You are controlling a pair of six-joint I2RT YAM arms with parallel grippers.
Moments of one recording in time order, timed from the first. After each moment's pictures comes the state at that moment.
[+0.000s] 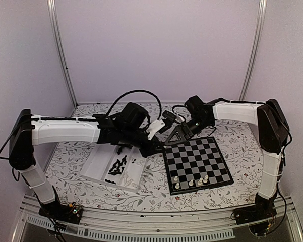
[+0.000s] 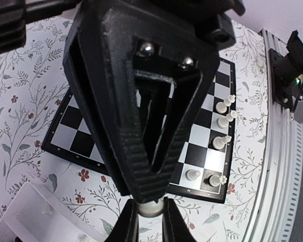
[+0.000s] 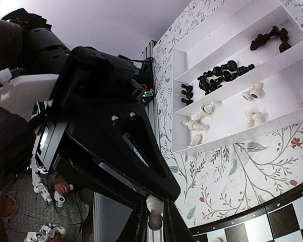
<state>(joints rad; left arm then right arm) -0.96 1.72 1.25 -0.27 0.25 0.05 0.59 1.99 1.49 -0.69 -1.24 -0.12</state>
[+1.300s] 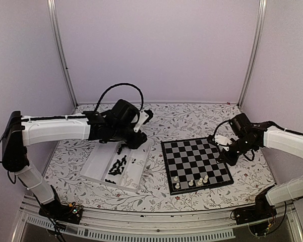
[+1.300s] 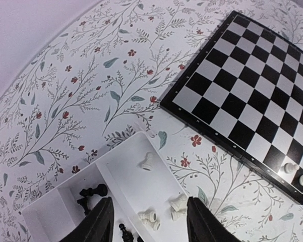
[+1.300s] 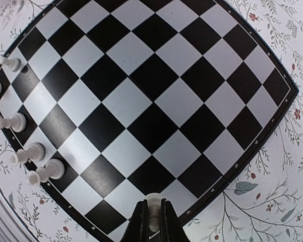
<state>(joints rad) -0.90 1.64 1.22 -0.37 -0.19 0.02 0.42 1.27 0.80 -0.69 -0.20 -0.50</state>
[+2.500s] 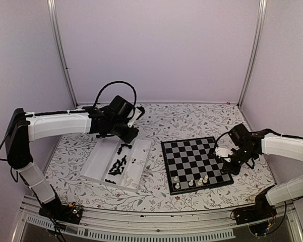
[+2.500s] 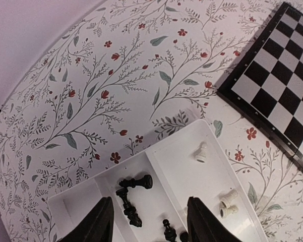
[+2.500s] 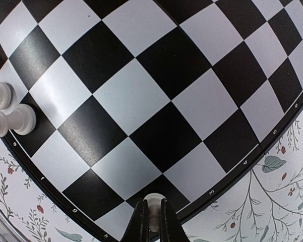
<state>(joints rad) -0.79 1.68 1.25 -0.43 -0.27 0.05 0.41 1.26 0.65 -0.68 -0.10 -0.61</state>
